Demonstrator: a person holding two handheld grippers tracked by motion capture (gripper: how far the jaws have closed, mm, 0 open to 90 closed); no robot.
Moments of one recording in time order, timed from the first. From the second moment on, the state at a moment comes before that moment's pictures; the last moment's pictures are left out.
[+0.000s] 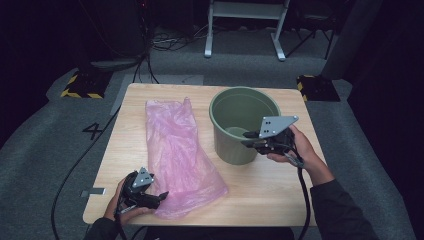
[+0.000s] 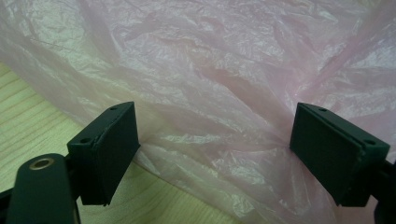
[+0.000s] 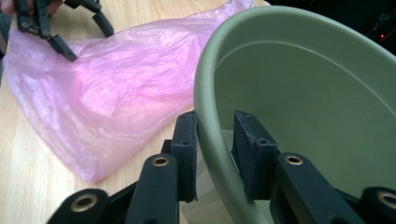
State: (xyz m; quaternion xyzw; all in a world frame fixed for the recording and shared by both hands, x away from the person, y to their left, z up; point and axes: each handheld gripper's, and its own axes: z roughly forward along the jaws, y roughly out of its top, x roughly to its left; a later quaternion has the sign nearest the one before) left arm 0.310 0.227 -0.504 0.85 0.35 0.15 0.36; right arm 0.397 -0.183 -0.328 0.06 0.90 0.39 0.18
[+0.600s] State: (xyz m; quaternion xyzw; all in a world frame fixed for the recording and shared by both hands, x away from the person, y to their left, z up) left arm 0.308 0.217 -0.504 0.85 0.35 0.14 0.36; right arm 0.357 -0.227 -0.331 0.09 0.86 0.44 0.24
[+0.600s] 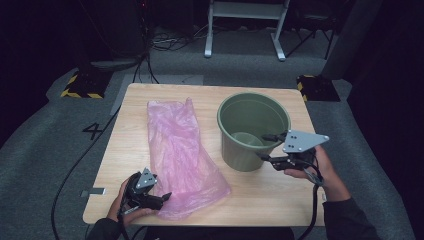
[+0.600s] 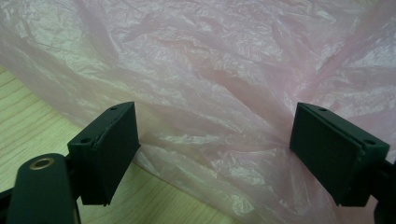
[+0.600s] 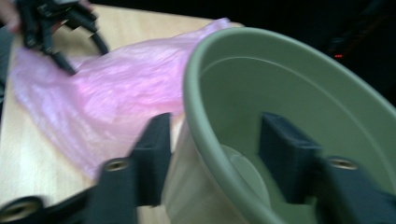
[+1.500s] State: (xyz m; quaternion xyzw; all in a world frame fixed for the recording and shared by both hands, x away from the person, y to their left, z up) left arm 0.309 0.178 -0.504 0.86 0.34 0.14 0.36; right arm 0.374 -0.268 -0.443 0.27 0.82 0.45 0.20
